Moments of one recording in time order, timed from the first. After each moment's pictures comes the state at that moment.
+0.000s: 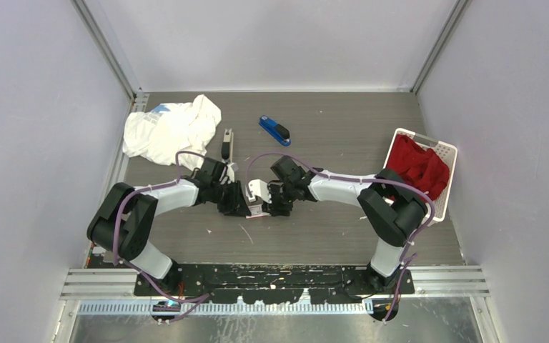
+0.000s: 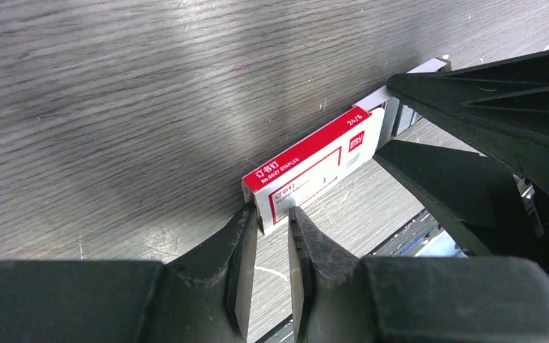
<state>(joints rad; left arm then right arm) -0.46 1.56 0.69 -0.18 0.49 -0.60 0.80 1.76 1.00 -0.27 -0.43 -0.78</state>
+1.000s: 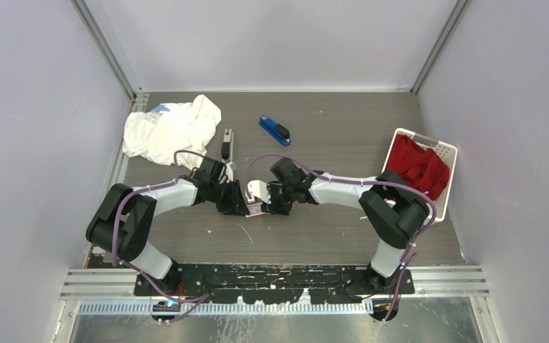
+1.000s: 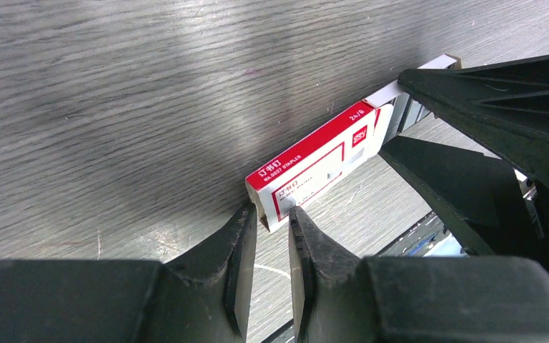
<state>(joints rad) -0.44 1.55 0.69 -0.19 0.47 -0.59 0.81 1.73 0.96 -0.20 -0.36 -0.77</state>
